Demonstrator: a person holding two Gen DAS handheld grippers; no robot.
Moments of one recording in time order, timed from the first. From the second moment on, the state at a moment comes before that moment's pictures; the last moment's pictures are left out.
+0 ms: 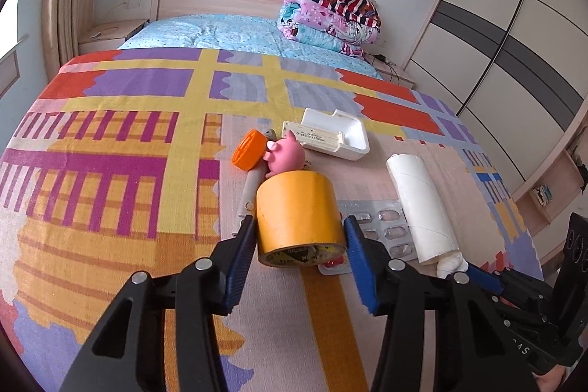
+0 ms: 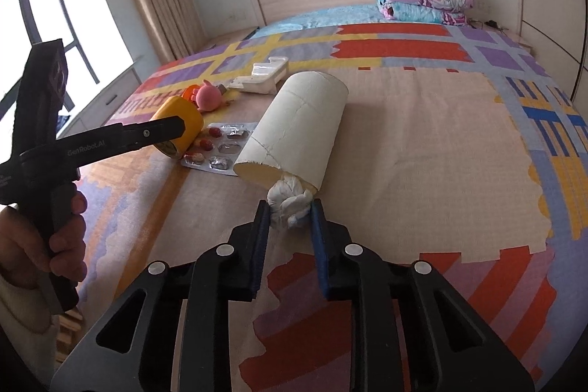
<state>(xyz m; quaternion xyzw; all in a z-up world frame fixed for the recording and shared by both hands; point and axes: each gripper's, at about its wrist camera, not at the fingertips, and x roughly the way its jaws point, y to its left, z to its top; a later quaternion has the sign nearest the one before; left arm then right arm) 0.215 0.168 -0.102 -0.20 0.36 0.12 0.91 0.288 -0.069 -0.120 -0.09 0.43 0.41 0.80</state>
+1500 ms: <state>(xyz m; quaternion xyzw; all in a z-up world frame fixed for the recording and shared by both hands) 0.039 -0.009 -0.096 -0.09 0.39 -0.02 0.92 0.143 -0.161 -0.103 -0.16 0.42 0.48 0.75</state>
